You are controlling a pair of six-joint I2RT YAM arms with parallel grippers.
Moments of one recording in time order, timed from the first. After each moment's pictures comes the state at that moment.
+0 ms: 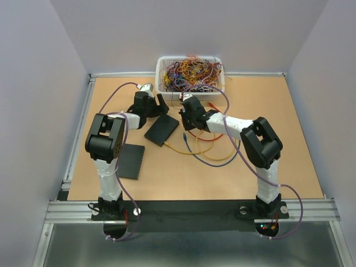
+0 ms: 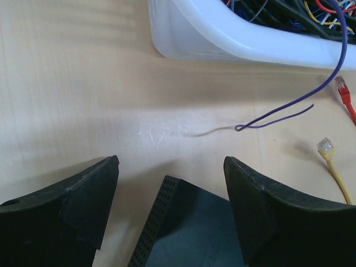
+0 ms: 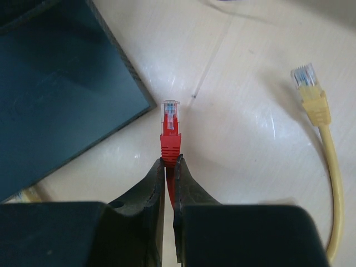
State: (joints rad) left arm -0.26 1.98 1.10 0.37 0.18 -0.46; right arm 0.68 1.99 1.38 -0.18 0.13 0.23
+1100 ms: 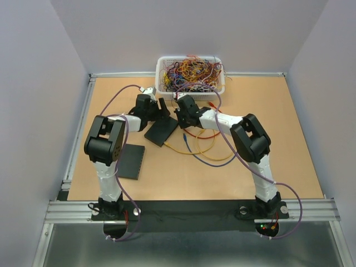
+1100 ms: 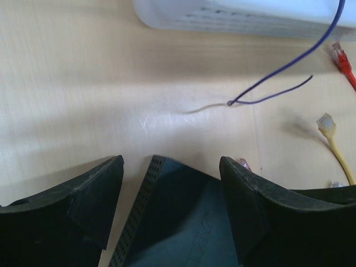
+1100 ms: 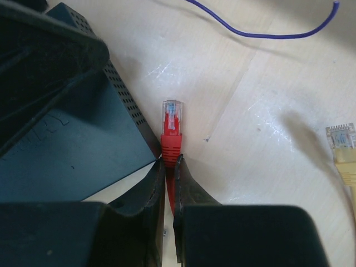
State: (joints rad) left arm -0.29 1.97 1.10 0.31 0.19 -0.43; right arm 0.67 2.18 1.60 -0.24 0.07 0.22
